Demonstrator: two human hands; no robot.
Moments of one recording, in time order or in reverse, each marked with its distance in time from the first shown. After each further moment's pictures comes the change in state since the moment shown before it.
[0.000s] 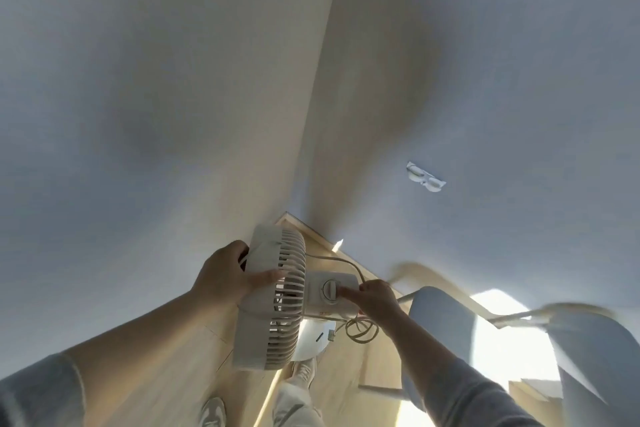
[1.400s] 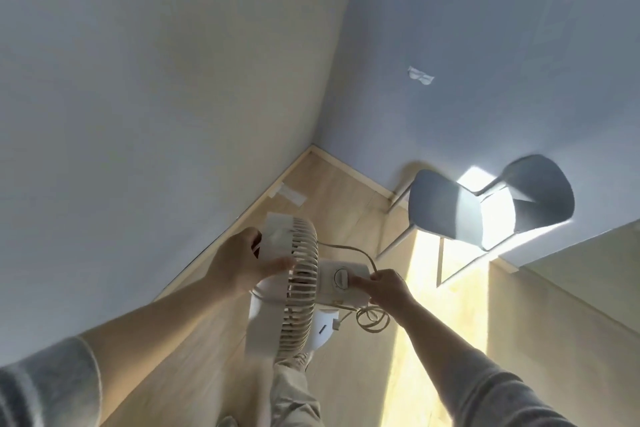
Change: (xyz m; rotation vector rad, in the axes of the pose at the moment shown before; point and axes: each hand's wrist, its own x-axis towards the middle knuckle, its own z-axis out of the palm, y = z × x) left_hand -0.542 -0.222 -0.006 0.037 0.018 0.089; right_hand -0.481 0.245 0.239 0.015 0.054 -0.020
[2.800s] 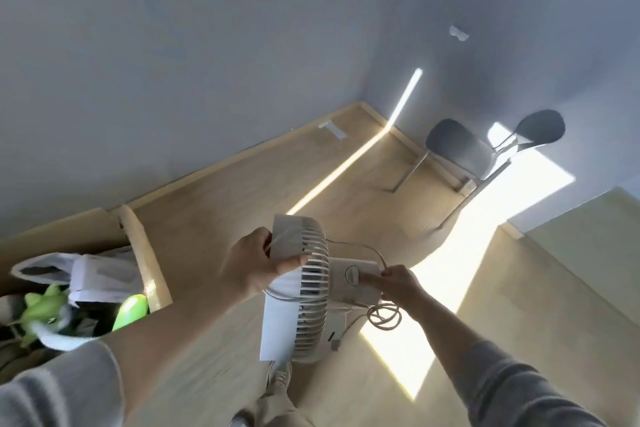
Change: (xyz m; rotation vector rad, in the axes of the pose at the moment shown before) left_hand -0.597 -0.041 0.245 -0.134 0.222 -0.188; right_hand -0.410 0.385 0.000 -0.211 -0.208 -0.195
